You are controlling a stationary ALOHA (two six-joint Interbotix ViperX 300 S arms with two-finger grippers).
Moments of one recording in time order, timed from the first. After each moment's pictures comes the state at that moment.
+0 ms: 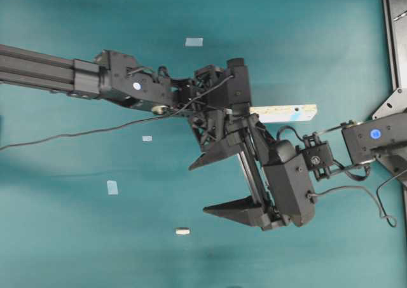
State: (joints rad) left arm 0.07 0.48 0.16 -0.07 0.09 0.05; right arm 0.24 -0.20 0.66 -0.12 -0.09 0.00
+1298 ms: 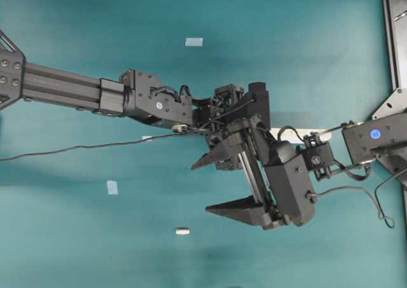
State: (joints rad) left arm 0.02 0.58 0.03 -0.07 0.11 0.07; right arm 0.24 -0.20 0.68 -0.12 -0.09 0.00
